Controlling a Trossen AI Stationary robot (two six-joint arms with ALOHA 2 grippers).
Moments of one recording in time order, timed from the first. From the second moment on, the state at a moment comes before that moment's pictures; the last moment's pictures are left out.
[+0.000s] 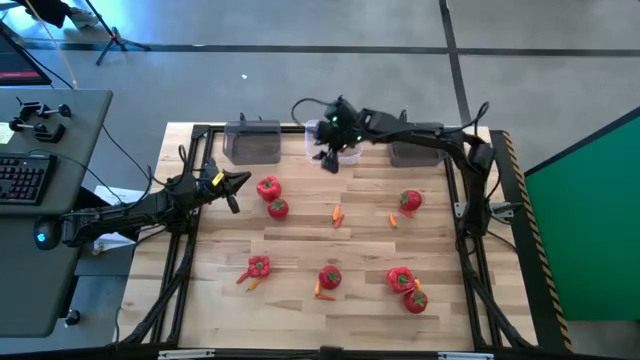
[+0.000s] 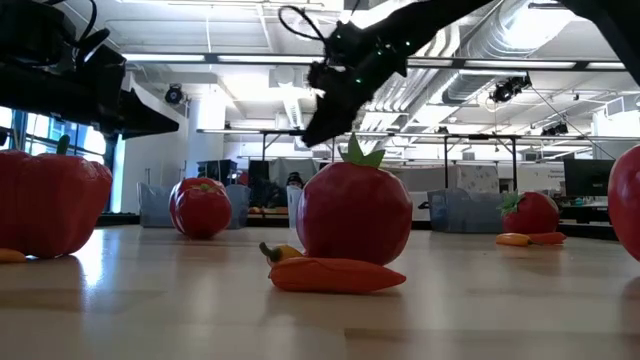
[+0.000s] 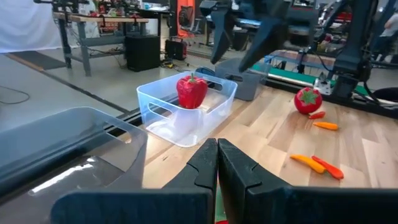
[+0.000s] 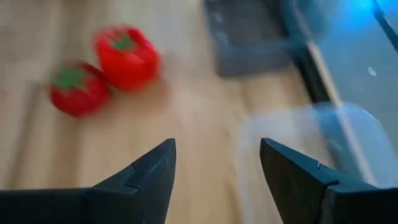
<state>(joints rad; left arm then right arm) 0.28 0.17 0.01 0.05 -0.27 -0.10 -0.43 1.95 1.62 -0.47 -0.24 -0.24</state>
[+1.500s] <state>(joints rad) 0.28 0.17 0.01 0.05 -0.28 -0.14 -0.24 2.35 1.62 0.39 -0.30 0.13</state>
